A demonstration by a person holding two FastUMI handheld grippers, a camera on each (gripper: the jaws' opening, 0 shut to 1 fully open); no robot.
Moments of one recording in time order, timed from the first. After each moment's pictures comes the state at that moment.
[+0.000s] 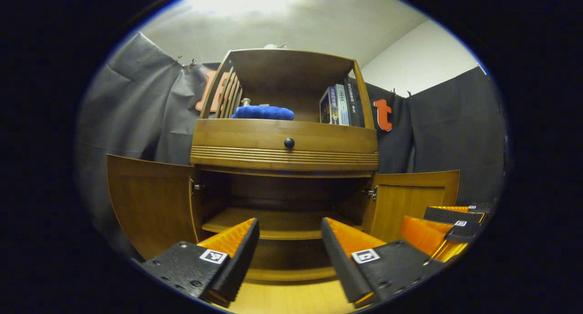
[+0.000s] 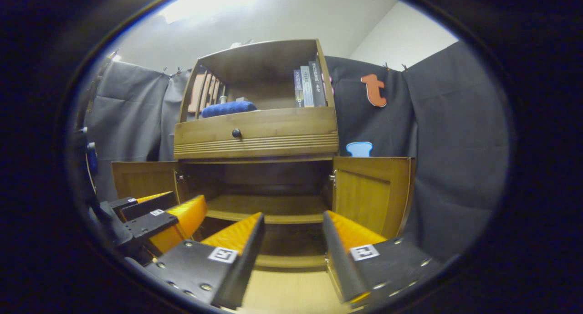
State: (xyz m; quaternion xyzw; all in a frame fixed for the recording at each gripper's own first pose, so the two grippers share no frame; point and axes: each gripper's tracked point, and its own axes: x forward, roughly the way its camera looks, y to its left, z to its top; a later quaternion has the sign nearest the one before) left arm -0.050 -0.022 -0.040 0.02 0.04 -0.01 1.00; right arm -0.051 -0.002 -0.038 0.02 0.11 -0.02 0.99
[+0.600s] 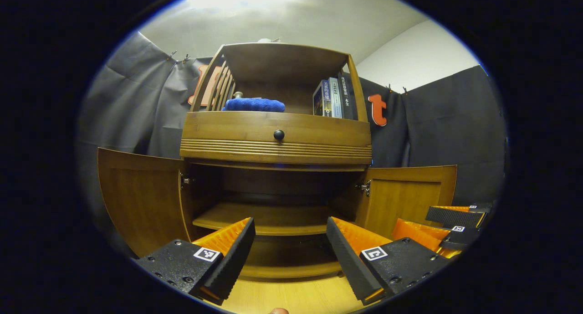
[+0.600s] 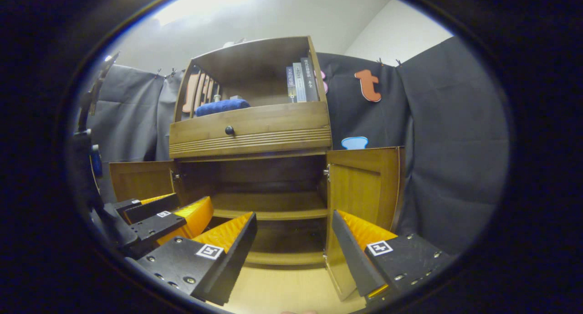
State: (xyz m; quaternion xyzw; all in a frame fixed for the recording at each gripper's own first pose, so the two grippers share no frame) left arm -0.046 -0.035 -0.049 0.02 0.05 -0.02 1.00; right arm -0.057 -0.015 -0.044 0.03 0.12 -0.03 0.99
